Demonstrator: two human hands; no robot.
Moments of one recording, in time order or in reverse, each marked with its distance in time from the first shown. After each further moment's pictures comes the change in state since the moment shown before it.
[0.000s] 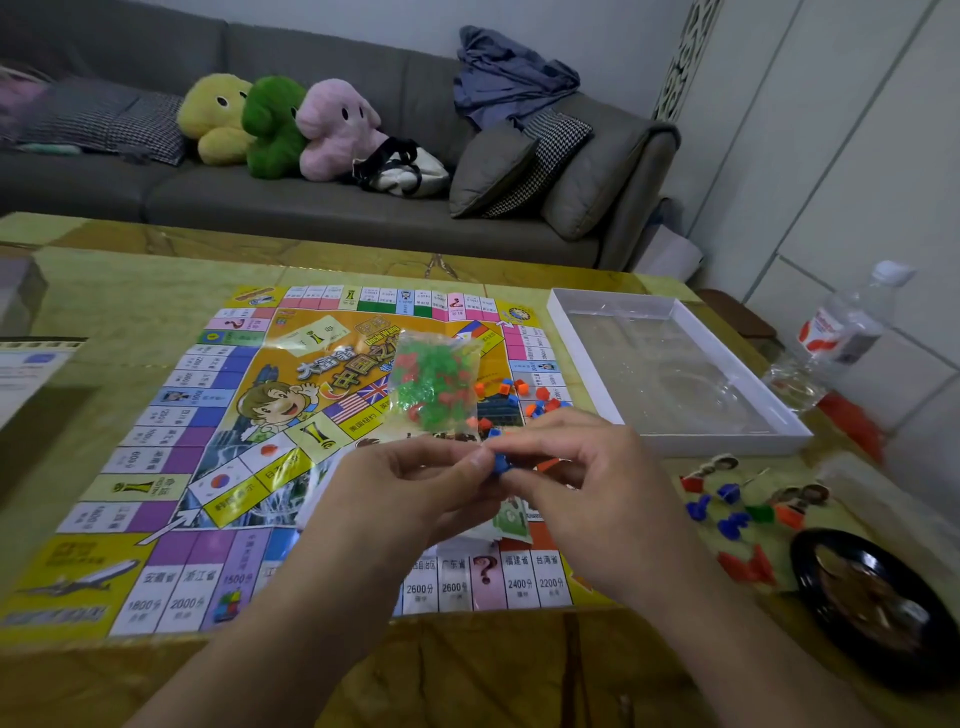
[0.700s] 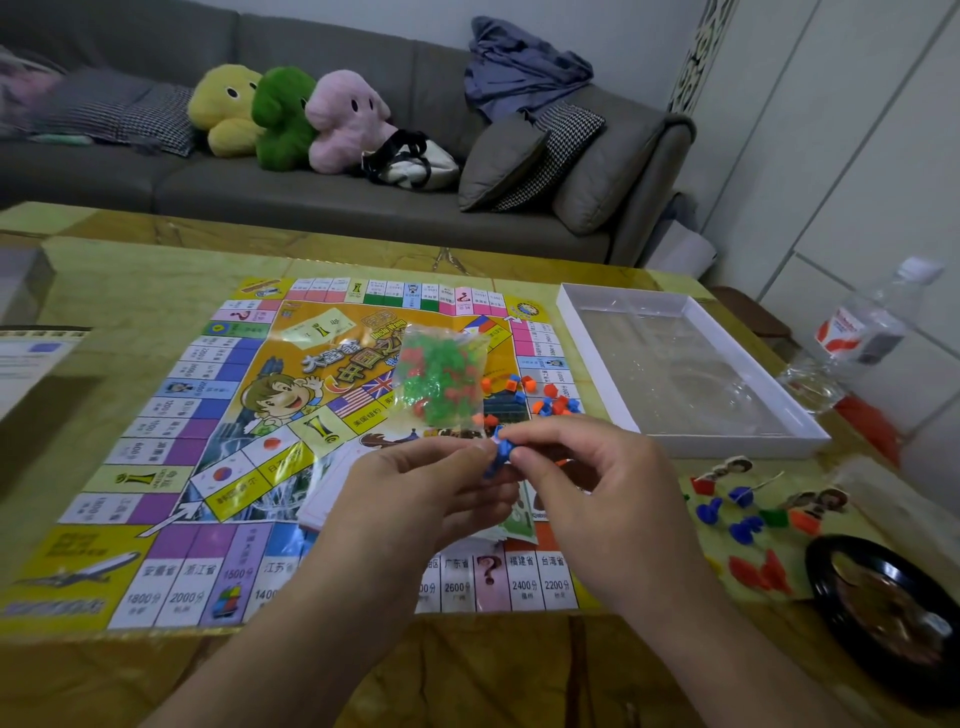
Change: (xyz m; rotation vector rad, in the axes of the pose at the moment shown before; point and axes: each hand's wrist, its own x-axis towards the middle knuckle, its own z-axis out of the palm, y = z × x) left_hand 0.005 -0.005 0.009 -0.110 0.086 -0.047; right_hand -0.005 0.006 0.011 0.036 0.139 -0.019
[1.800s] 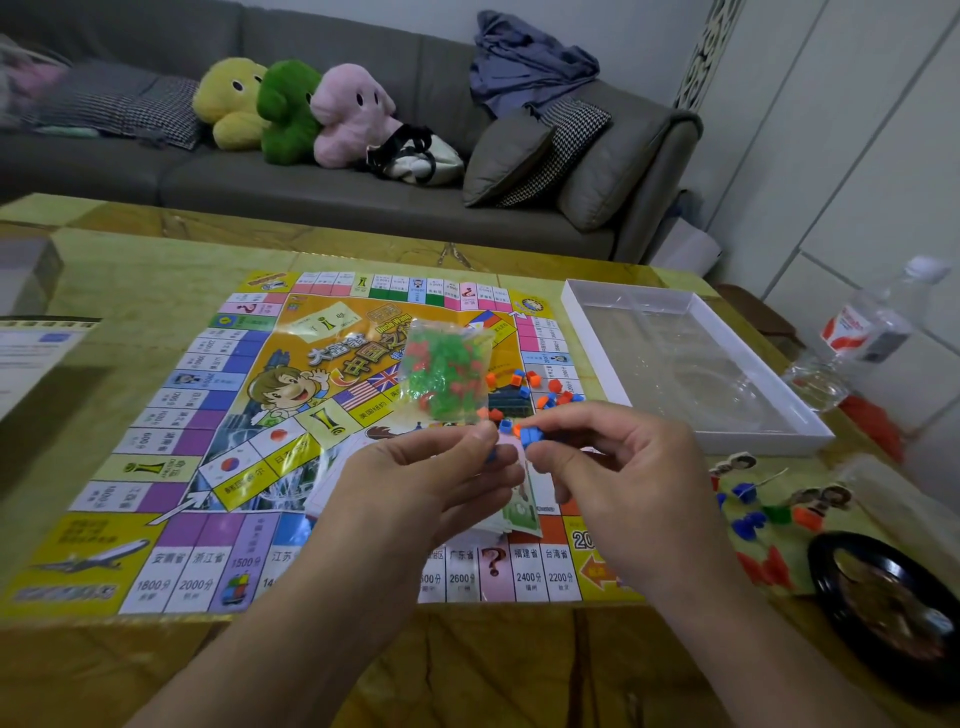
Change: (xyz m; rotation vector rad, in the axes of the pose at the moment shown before) left_hand -0.005 0.003 -0.003 -0.066 -0.035 0.000; right_hand 0.002 -0.005 -0.011 0.181 0.002 0.099
